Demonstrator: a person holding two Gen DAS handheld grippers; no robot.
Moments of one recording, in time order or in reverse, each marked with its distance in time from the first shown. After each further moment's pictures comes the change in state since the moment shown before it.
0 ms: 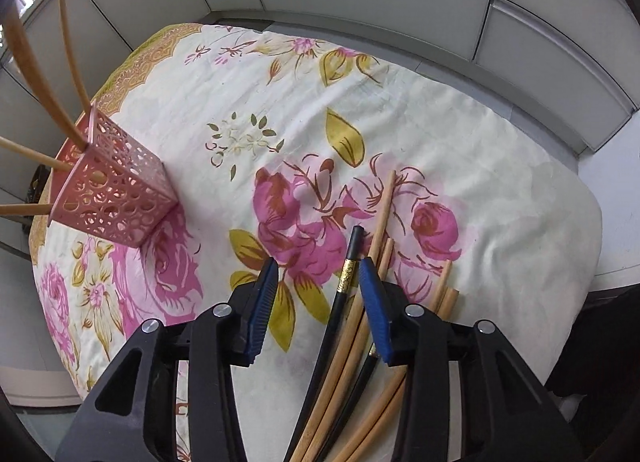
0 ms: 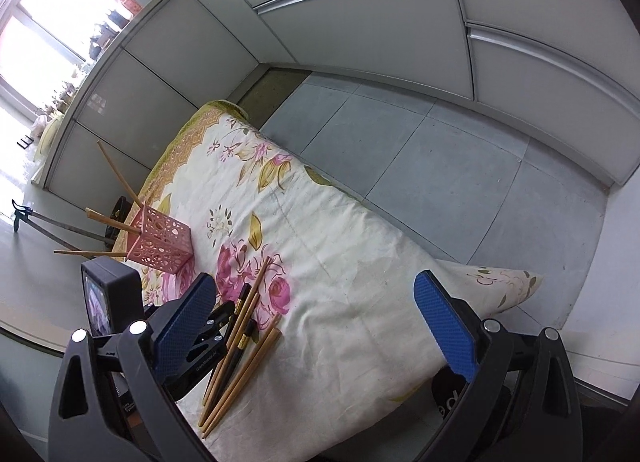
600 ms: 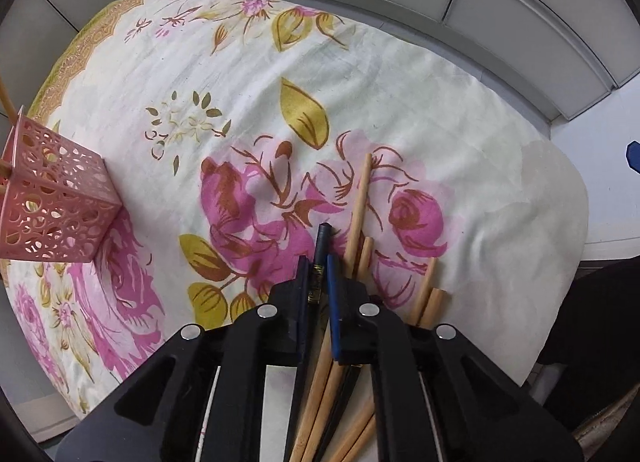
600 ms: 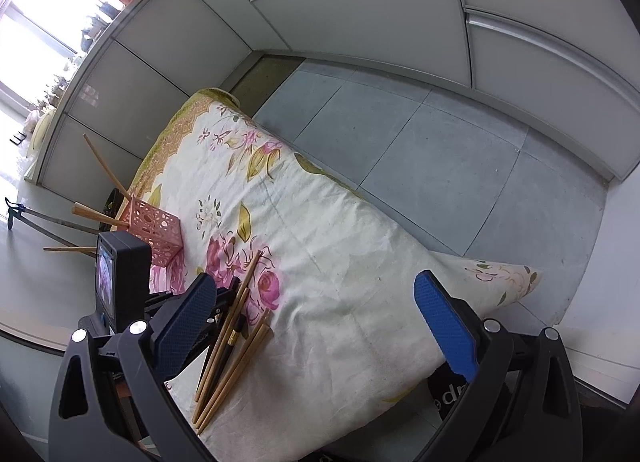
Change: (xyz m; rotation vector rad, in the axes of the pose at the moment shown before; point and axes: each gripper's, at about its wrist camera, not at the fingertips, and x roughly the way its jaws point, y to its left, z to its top) left arm 0.028 -0.001 0.022 0.068 0.166 -0.157; right arm 0.020 -0.003 0.002 0.002 0.078 -0.021
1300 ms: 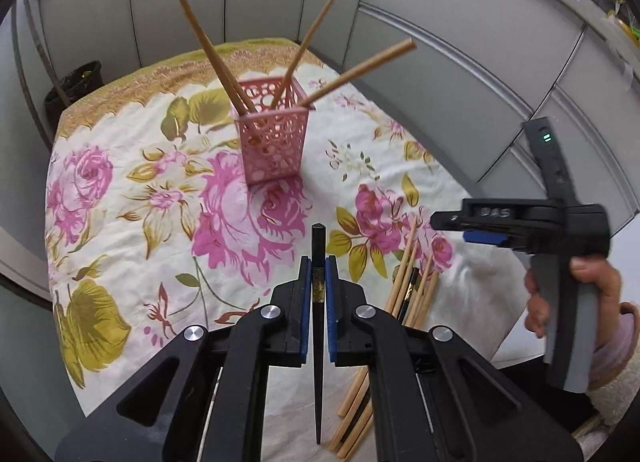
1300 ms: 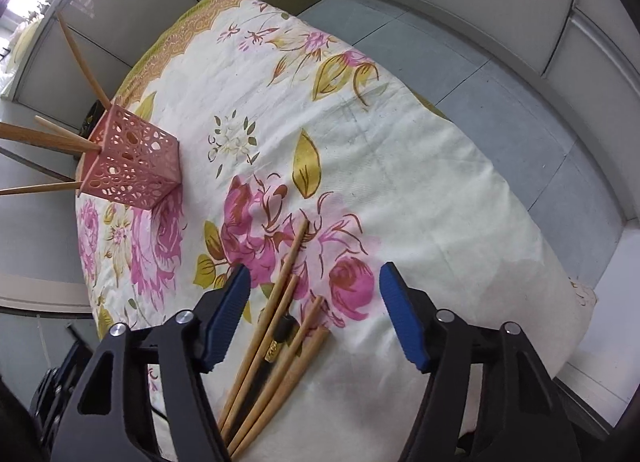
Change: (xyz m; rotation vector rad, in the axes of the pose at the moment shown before) left arm -0.132 0.080 -0.145 -0.502 -0.462 -0.026; right arm 0.117 0.105 -0.001 -0.187 0.239 -0.124
